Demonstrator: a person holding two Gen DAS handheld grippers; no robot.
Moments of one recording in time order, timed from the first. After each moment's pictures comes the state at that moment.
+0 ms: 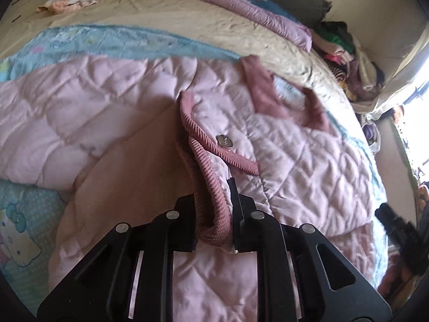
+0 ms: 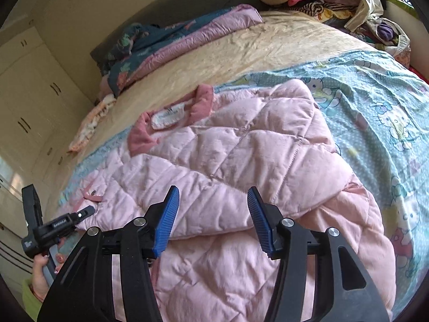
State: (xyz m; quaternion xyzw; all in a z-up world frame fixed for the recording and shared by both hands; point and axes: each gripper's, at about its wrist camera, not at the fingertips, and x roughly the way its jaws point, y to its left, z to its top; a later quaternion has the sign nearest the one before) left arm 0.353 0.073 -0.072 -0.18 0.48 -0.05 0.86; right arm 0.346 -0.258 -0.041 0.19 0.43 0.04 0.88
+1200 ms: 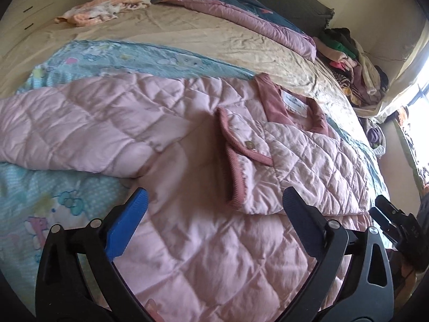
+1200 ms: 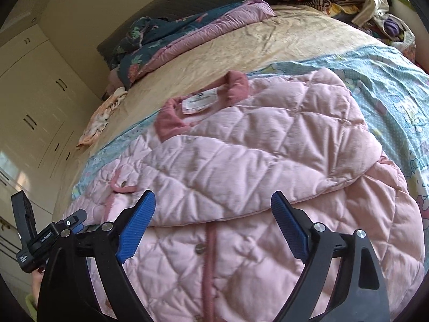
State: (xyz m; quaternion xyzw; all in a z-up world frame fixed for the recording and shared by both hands) left arm 0.298 0.108 -0.022 -0.16 0.46 -0.02 0.87; right arm 0.325 -0.181 -0.020 0.20 0.42 0.07 0.88
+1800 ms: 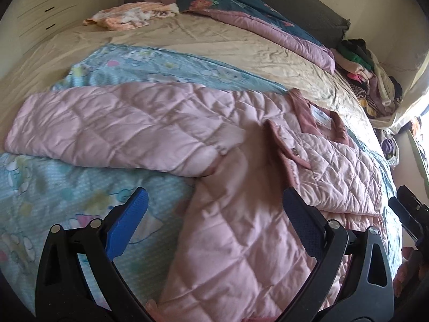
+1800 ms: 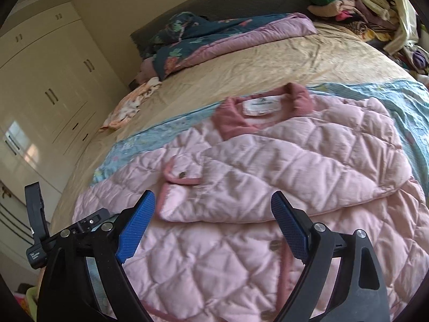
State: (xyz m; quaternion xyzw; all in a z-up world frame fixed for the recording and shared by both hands) left arm 0.263 0.169 -0.012 -0.16 0.44 0.03 0.88; right arm 0.317 -0.082 0.015 0.15 0.40 0.14 0.89
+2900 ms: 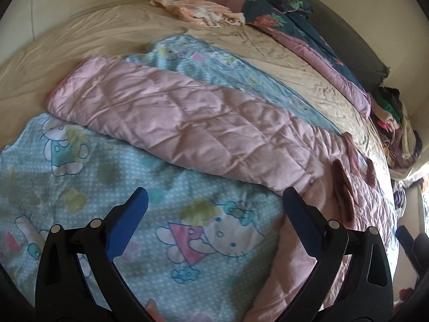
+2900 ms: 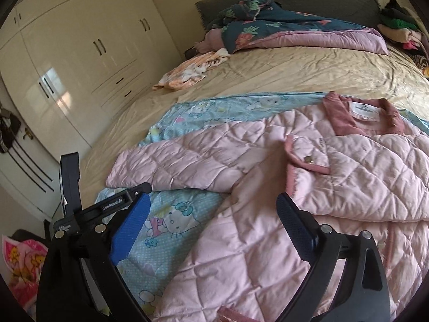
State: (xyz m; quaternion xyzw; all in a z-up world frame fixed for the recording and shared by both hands) left arm 0.224 0.296 -0.036 -0.25 0.41 0.13 0.86; right arm 0.303 0.091 0.020 0.06 0.42 0.27 0.87
